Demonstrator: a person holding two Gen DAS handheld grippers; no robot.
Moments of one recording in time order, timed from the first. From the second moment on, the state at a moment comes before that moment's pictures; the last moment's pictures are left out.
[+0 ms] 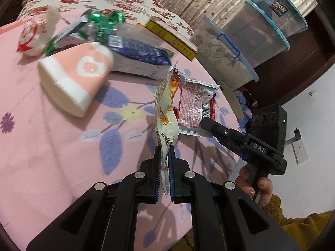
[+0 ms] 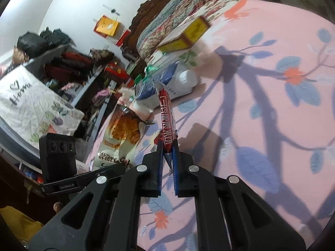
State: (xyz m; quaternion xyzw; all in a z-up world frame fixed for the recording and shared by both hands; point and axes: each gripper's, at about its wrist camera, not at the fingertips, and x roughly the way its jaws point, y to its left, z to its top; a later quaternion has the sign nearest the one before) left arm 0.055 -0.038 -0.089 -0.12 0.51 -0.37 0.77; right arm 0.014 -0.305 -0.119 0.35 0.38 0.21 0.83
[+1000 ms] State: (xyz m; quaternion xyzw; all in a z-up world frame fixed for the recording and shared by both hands) left arm 0.131 -0.525 -0.077 0.15 0.51 -0.47 0.71; right arm -0.039 -0.667 -0.128 0.46 0.23 -0.12 0.85
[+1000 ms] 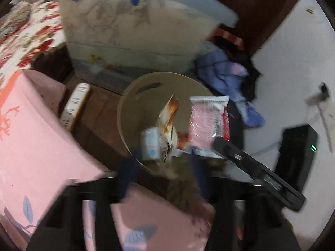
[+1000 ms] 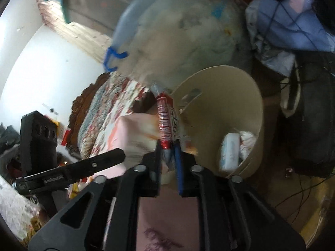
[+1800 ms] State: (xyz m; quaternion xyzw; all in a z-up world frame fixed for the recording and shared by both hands) left arm 0.071 -0.214 -0.043 0.07 0.47 -0.43 0.77; right arm 0.073 -0.494 -0.092 0.47 0.28 0.11 0.83
